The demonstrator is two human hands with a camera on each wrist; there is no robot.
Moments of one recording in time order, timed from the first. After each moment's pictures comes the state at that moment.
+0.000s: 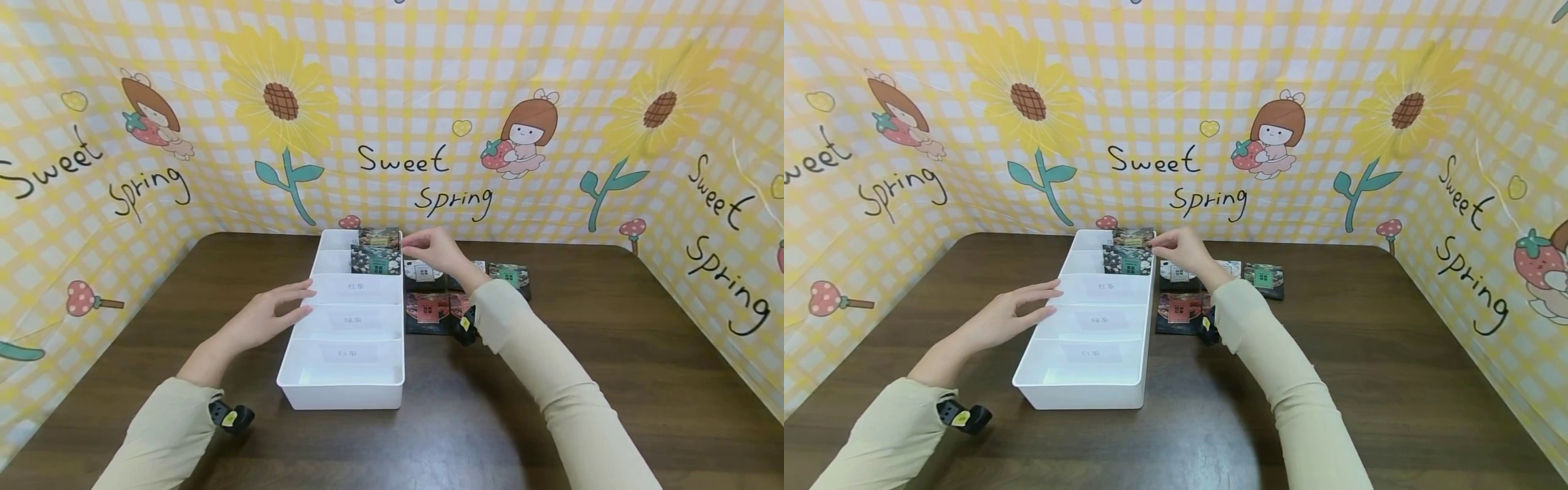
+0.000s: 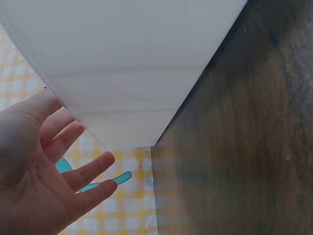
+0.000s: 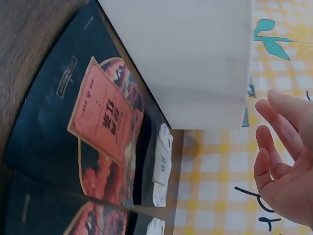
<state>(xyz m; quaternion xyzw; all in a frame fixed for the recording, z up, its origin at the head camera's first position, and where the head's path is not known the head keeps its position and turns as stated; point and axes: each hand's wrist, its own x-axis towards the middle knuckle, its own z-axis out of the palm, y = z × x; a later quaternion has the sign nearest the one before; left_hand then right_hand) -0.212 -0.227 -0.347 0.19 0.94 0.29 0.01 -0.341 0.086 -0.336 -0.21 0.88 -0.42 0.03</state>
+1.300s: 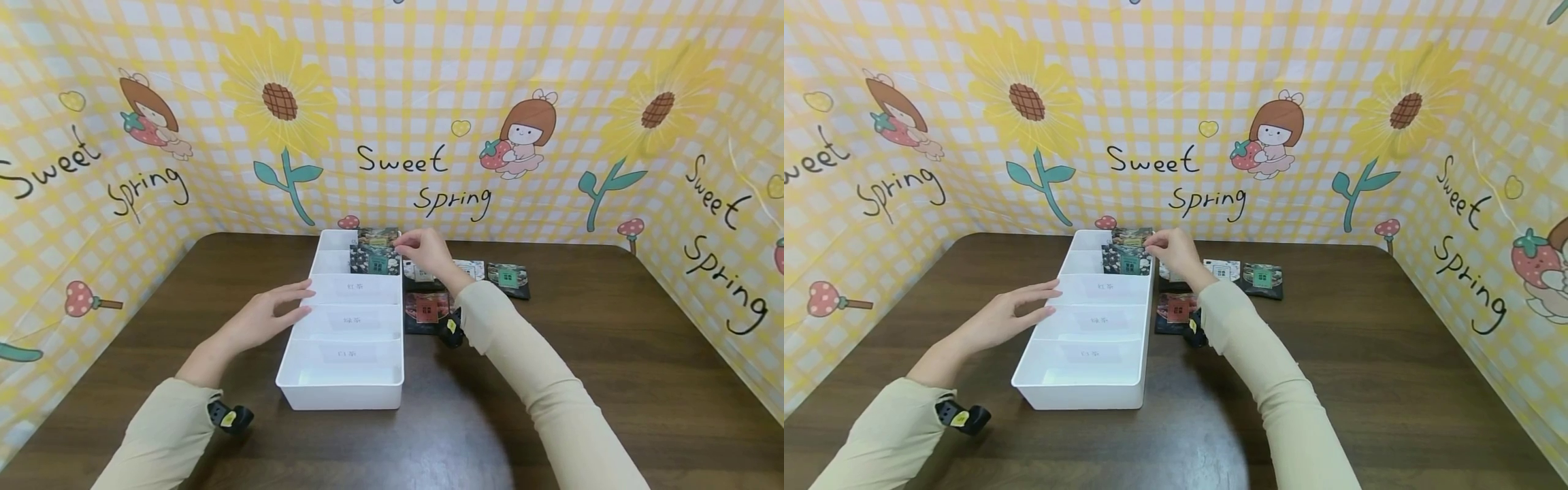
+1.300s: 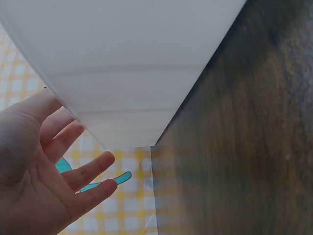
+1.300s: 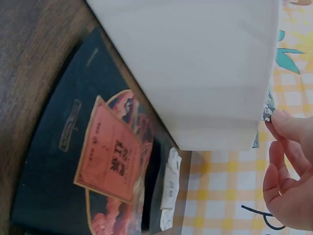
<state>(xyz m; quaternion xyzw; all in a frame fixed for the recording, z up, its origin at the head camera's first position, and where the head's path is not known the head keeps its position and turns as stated) -0.214 -0.227 -0.349 0.18 0.94 0.30 0.02 -0.338 0.066 -0.337 -0.15 0.90 -0.41 -0.02</state>
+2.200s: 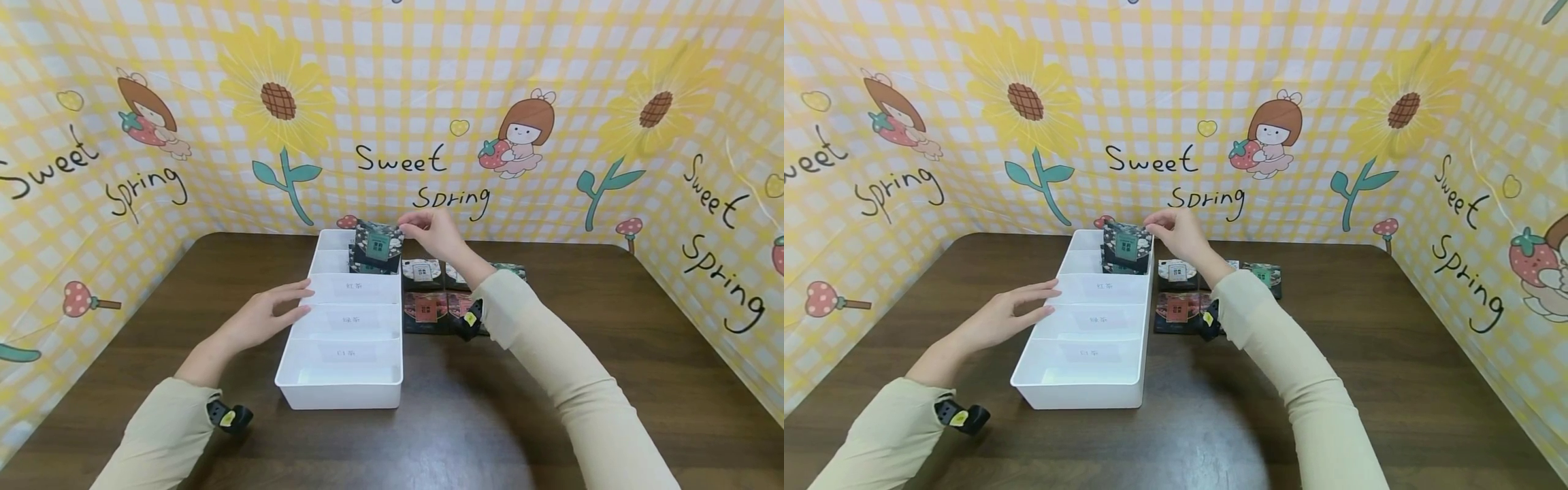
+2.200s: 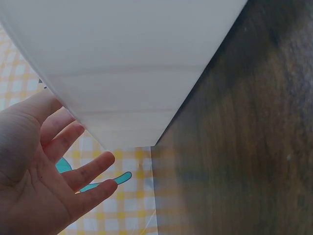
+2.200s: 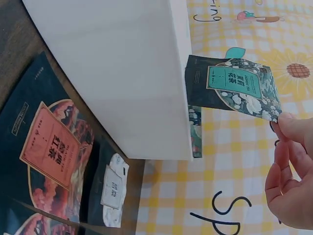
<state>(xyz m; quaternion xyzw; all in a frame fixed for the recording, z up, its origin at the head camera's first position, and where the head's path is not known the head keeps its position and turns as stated) -0.215 -0.226 -0.349 0.18 0.94 0.29 0.02 -0.324 0.081 -0.295 -0.21 0.86 -0.46 -0.06</state>
